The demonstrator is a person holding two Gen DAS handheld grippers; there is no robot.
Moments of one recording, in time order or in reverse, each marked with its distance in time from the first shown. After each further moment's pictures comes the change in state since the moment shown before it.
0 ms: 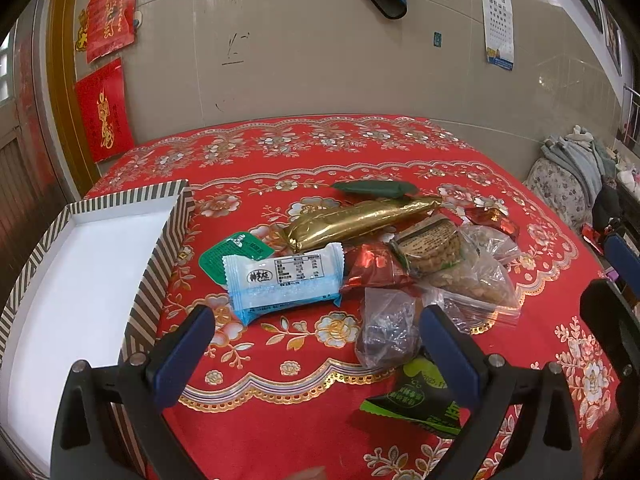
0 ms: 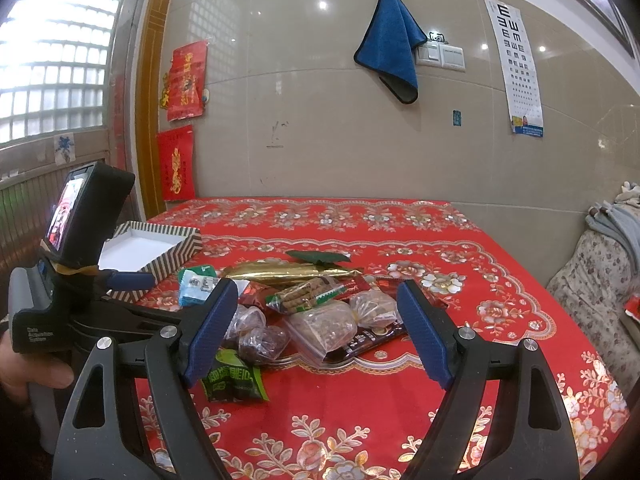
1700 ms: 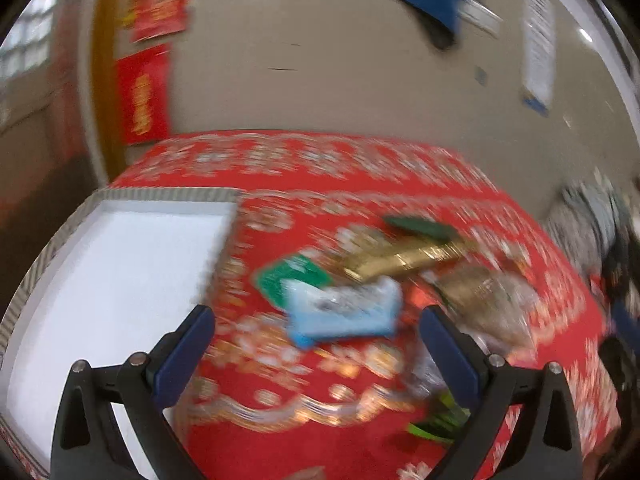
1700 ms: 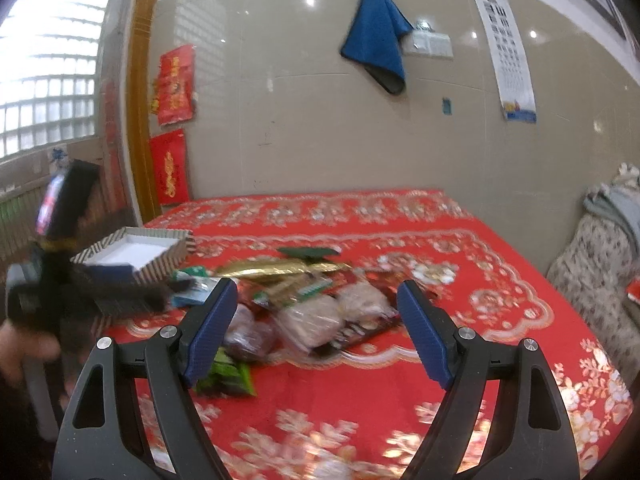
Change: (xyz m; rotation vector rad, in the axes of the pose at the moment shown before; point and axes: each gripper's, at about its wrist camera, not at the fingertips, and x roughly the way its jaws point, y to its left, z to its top) left arm -0.011 0.054 0.018 -0.190 -0.042 0.046; right arm 0.002 -0.026 0.000 0.063 0.039 -0.002
